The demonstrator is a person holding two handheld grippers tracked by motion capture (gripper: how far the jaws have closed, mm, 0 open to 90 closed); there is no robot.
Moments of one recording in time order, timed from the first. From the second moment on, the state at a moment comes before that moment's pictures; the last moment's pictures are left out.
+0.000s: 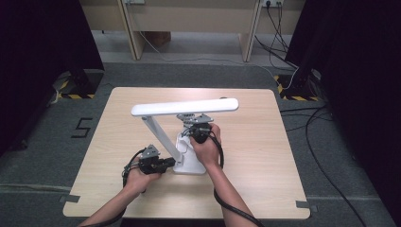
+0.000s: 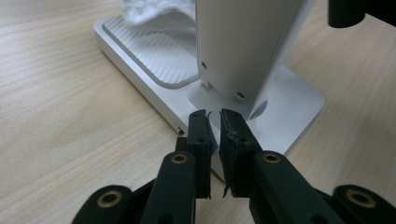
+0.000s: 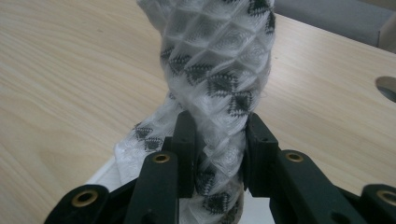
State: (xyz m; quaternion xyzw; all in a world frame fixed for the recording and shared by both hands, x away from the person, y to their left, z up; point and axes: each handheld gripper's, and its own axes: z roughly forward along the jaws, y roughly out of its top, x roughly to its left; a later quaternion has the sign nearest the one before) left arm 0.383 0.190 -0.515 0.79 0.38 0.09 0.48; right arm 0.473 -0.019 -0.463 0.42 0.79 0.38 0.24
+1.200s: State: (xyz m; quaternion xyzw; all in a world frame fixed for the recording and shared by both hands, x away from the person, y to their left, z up) left arm 0.382 0.189 -0.516 0.78 0.38 0.09 0.48; right arm 0.488 -0.036 -0.488 0.45 0.79 0.33 0.23
